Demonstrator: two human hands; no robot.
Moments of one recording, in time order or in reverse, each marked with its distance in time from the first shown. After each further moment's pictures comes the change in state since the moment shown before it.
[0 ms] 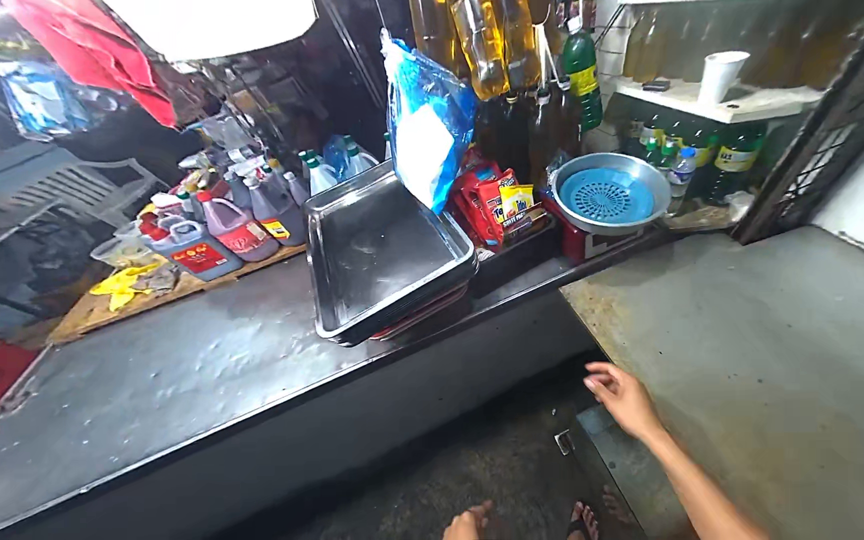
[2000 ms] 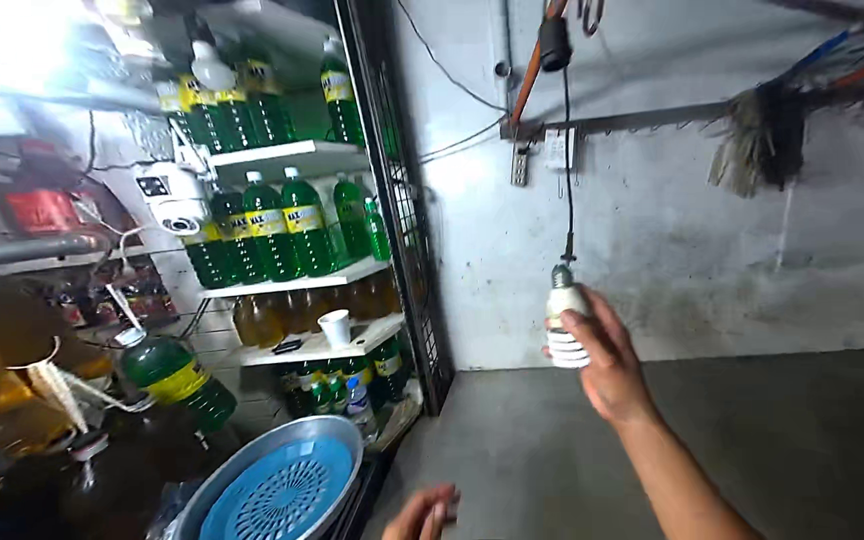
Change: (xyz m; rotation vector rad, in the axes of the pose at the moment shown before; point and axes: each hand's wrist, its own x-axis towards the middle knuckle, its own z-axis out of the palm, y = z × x) left_hand 0.071 0.472 -0.188 -0.388 -0.449 1.482; right_hand -0.143 -0.262 -0.289 0.287 1.307 -0.745
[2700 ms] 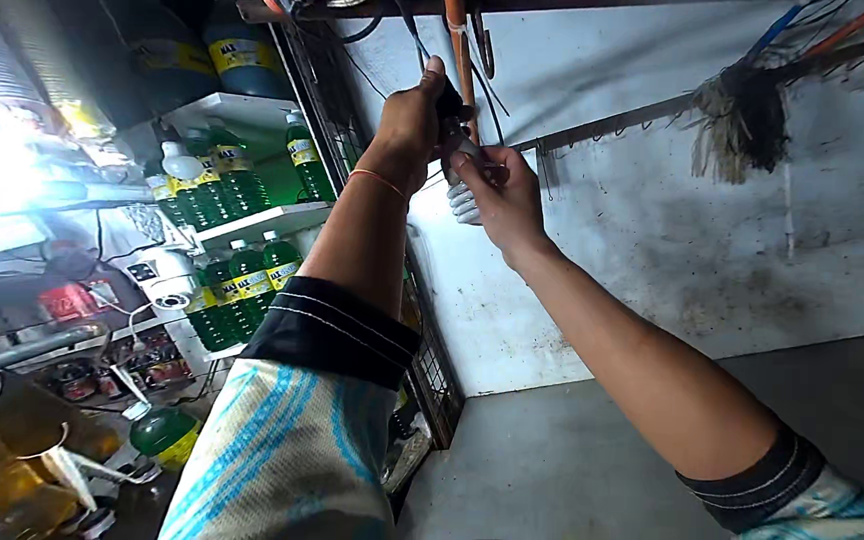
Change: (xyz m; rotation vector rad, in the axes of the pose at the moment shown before) left_hand 0.301 0.472 0.103 0.013 0.098 0.433; right_hand 0.186 -0.110 0.029 -0.129 0.114 -0.293
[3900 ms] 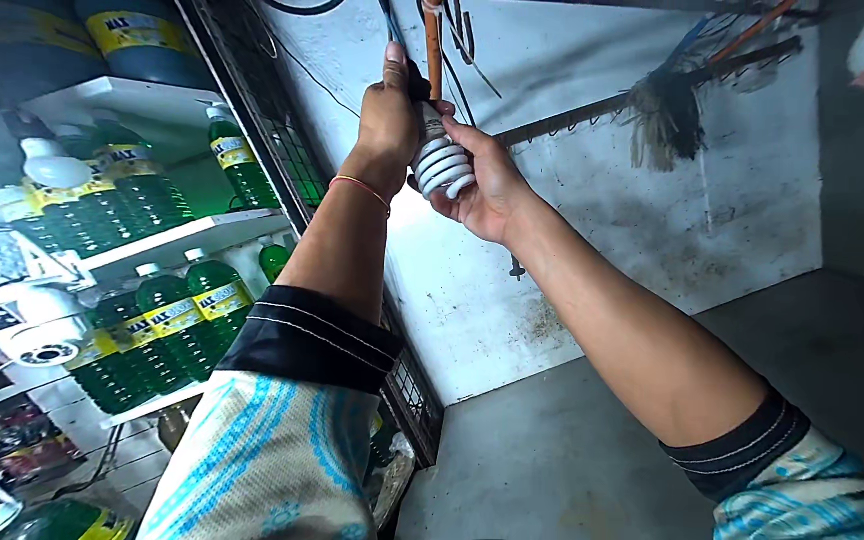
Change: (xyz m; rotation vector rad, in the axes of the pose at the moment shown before) left_hand 0.006 -0.028 -0.025 -0.111 -0.088 0.126; right_hand 0.003 -0.026 0.030 0.491 -0.180 0.544
